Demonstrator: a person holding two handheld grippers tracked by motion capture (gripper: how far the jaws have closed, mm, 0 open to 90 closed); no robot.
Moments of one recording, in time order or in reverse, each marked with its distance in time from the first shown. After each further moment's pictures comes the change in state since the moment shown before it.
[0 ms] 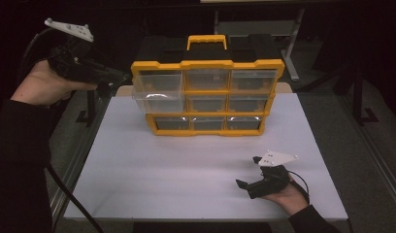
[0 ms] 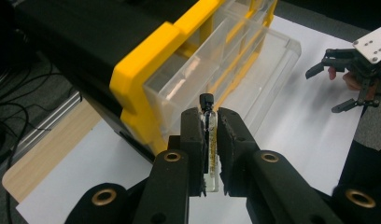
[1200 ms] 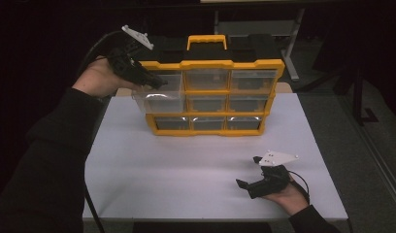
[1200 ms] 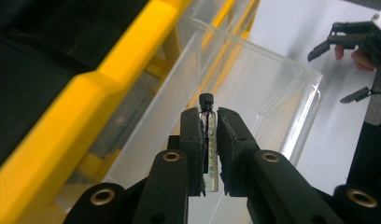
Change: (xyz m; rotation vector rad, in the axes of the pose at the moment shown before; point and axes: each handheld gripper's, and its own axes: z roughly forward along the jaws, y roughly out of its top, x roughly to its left) left arm -0.018 0.042 0.090 0.173 -0.064 0.094; right arm 0.000 0.000 -0.001 -0.002 0.001 0.005
